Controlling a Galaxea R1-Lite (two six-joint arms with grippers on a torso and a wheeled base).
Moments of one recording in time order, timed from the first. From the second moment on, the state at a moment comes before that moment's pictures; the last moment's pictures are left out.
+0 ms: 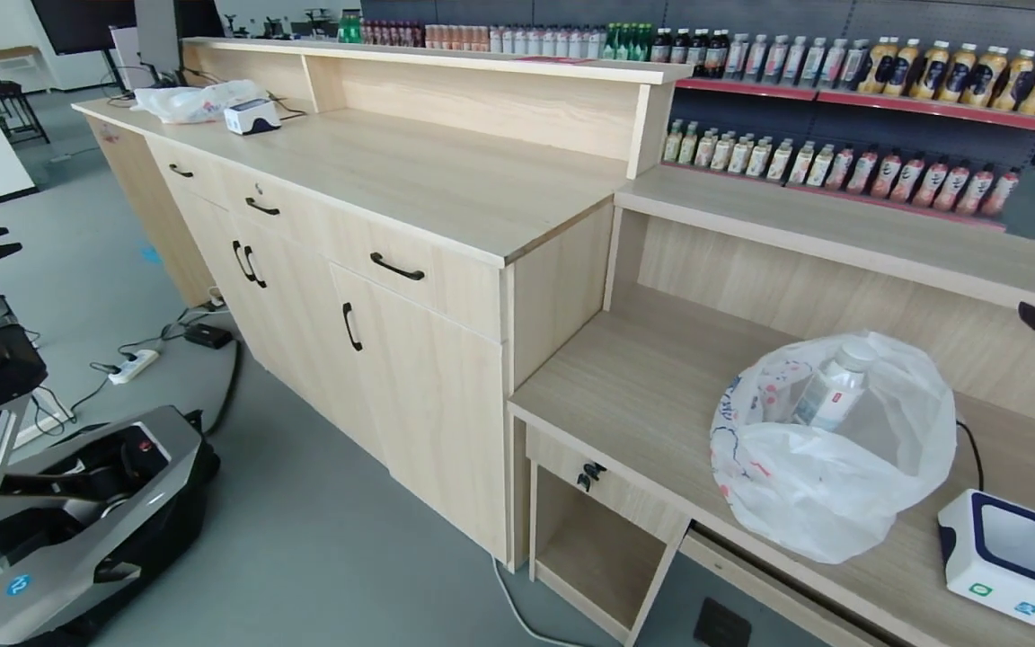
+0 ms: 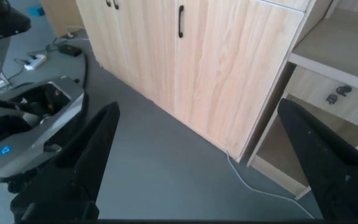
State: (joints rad) left arm 0.00 0.00 0.00 0.00 0.03 -0.01; right arm -0.52 1.35 -0.58 -0.90 0.66 -0.50
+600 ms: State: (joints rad) left arm 0.00 0.00 0.00 0.00 0.03 -0.01; right arm -0.58 1.20 -0.74 -0.46 0.11 -0.25
